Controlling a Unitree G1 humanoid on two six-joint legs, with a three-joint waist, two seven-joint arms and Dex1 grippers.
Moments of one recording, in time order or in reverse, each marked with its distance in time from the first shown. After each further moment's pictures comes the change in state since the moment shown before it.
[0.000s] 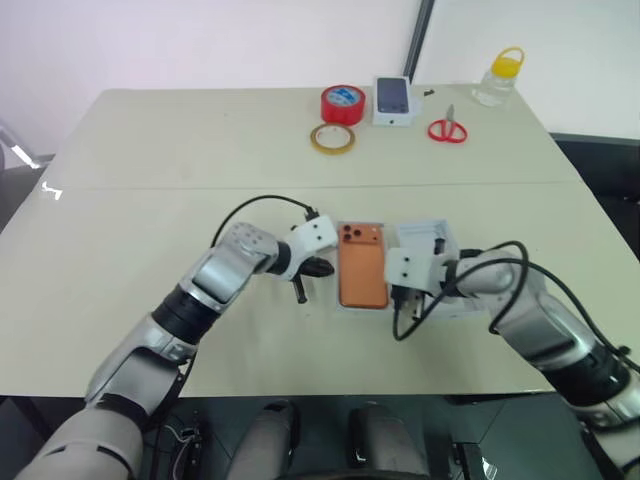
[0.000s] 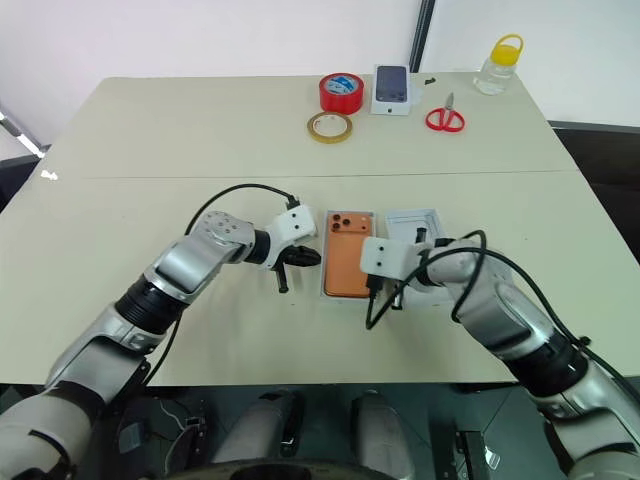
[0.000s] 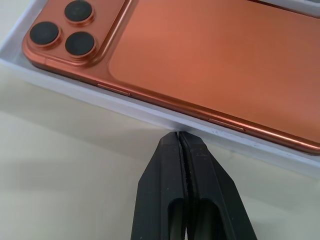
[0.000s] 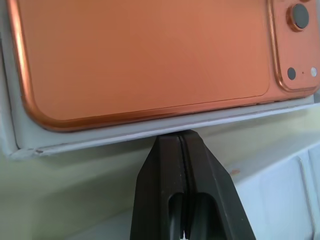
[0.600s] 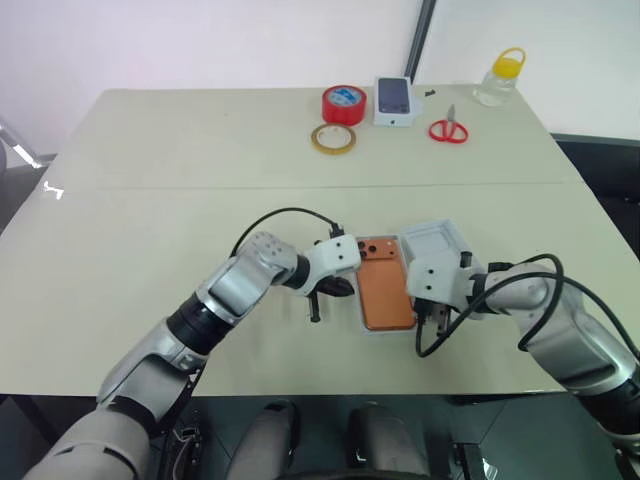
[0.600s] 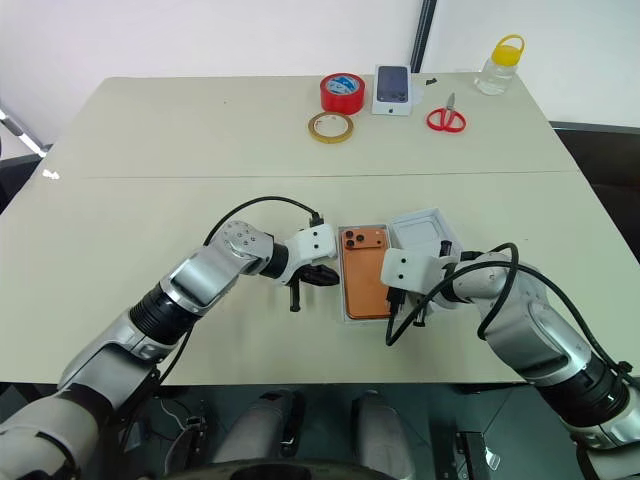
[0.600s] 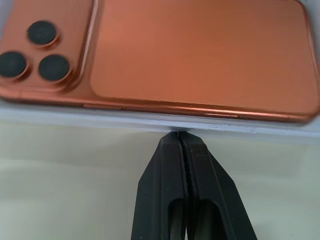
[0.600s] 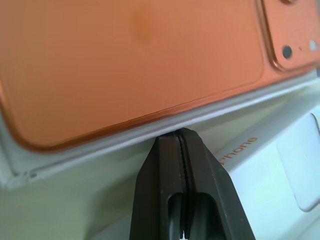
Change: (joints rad) left arm 0.022 -0.023 -0.053 -0.088 0.025 0.016 -0.079; right arm 0.087 -0.070 -0.072 -0.090 0.009 0.064 0.027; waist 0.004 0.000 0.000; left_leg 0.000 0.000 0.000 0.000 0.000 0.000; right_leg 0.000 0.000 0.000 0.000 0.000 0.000
